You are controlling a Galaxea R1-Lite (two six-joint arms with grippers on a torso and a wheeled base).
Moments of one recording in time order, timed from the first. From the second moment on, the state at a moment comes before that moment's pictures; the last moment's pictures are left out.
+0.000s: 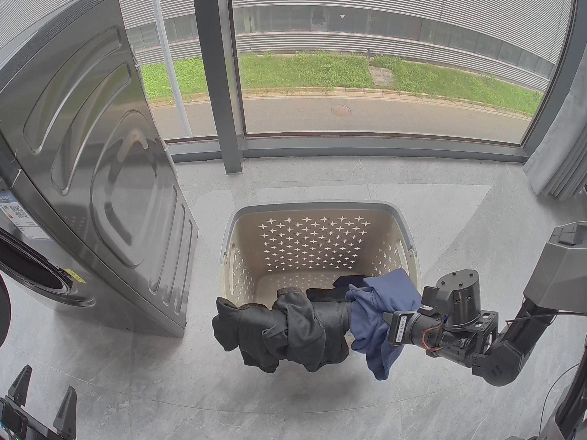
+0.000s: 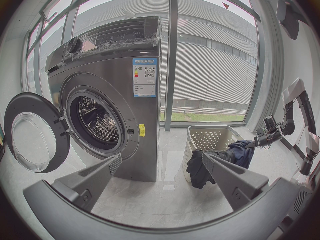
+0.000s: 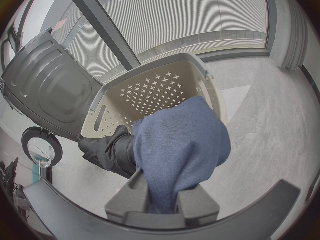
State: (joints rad) left arm 0.00 0.02 -0.02 0.00 0.01 -0.05; right arm 0.56 2.05 -0.45 -1.08 -0.15 0.45
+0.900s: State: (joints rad) left arm 0.00 0.02 -0.02 0.00 0.01 -0.05; right arm 0.59 1.59 -0.38 -1.00 -0.15 0.34
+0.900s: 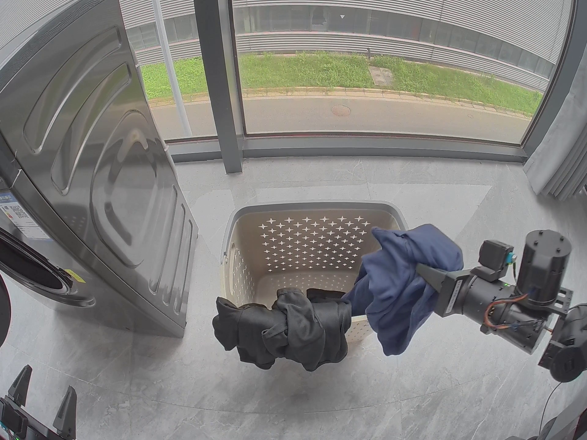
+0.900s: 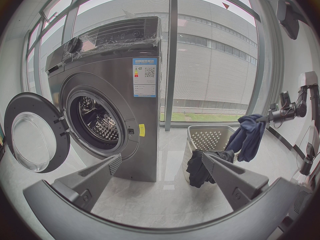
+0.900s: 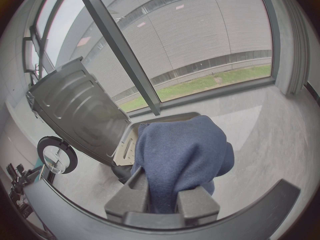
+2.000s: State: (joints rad) left arm 0.00 0.02 -0.02 0.00 0.01 -0.05; right arm 0.63 1.27 -0.48 -0.87 -0.16 0.23
